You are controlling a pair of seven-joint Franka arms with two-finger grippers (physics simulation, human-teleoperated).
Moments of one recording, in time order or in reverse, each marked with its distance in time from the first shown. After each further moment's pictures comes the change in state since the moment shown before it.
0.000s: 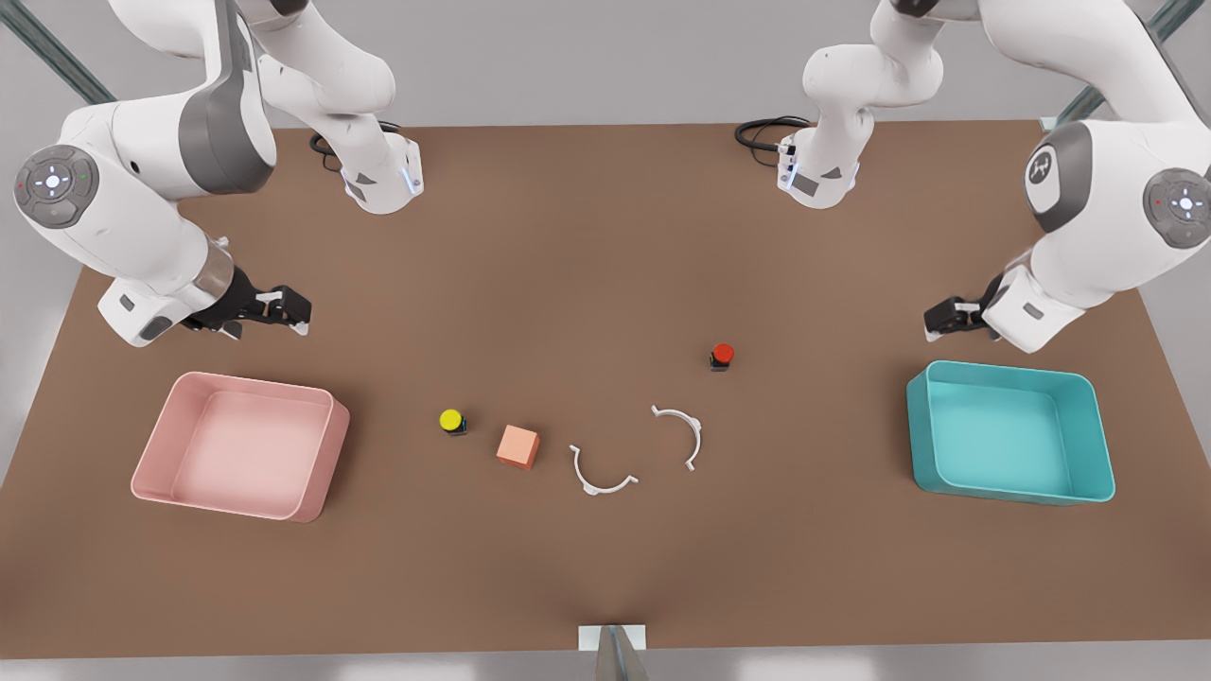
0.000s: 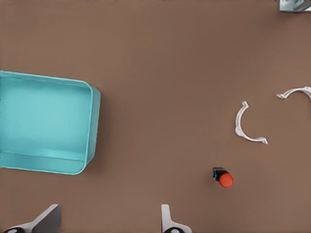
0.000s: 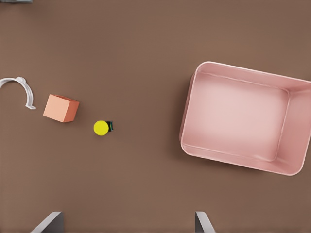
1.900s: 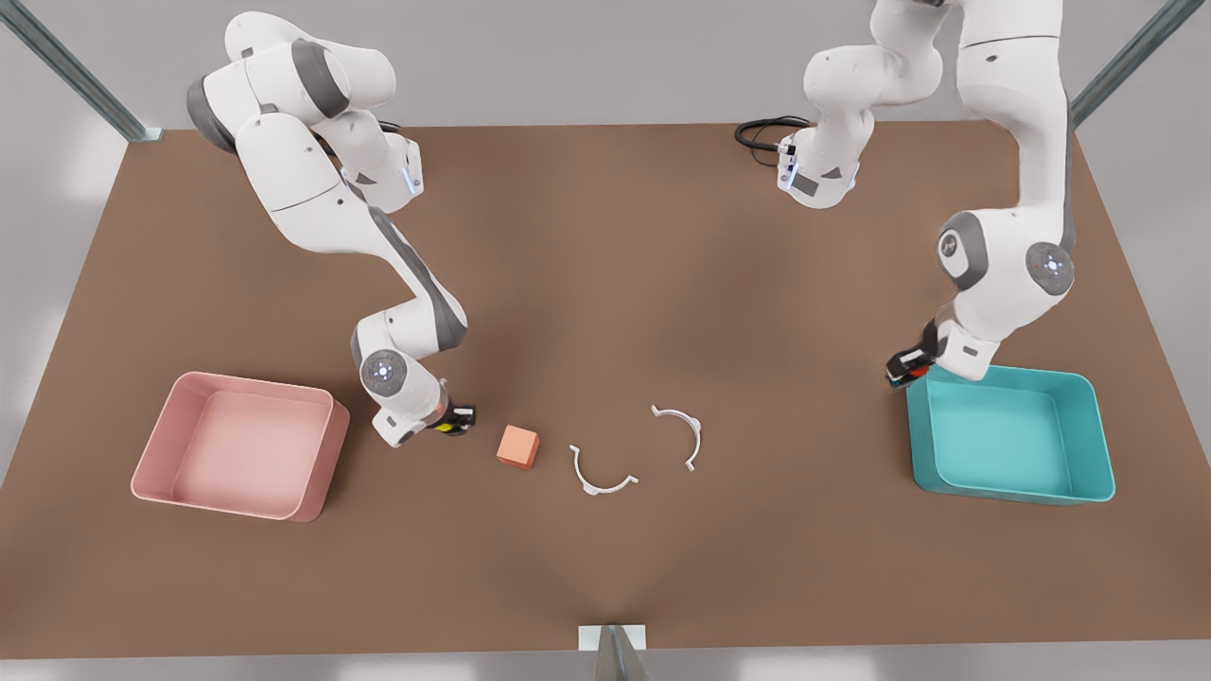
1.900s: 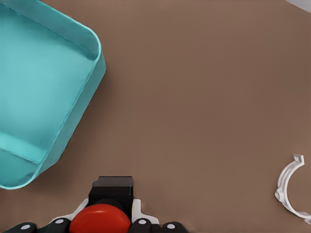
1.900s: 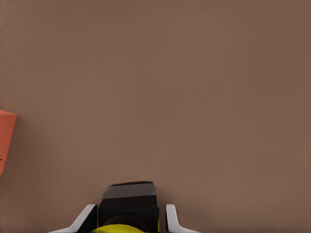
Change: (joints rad) left arm 0.133 -0.079 -0.002 -0.720 -0.141 0.726 -0.127; right arm 0.192 0.475 0.003 -0.492 -0.078 0.996 0.285
